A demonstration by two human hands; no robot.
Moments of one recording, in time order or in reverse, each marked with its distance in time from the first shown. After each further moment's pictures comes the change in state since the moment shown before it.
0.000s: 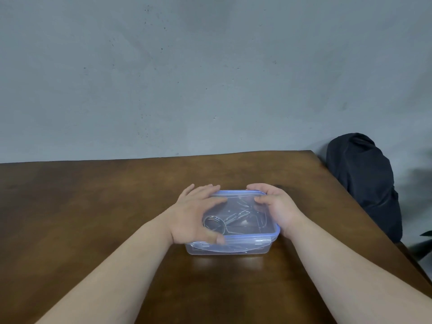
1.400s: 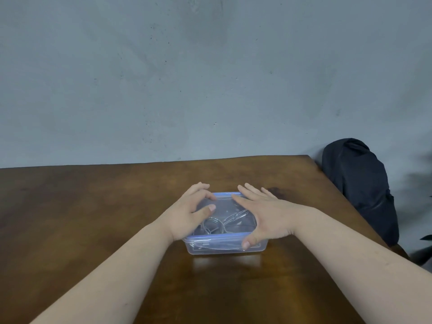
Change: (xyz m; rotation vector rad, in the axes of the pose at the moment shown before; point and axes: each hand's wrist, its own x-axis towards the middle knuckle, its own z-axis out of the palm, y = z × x) left_hand -0.013 -0.002 0.006 -0.463 0.234 -0.157; right_hand -0.029 -0.033 0.000 -1.520 -0.493 -0.356
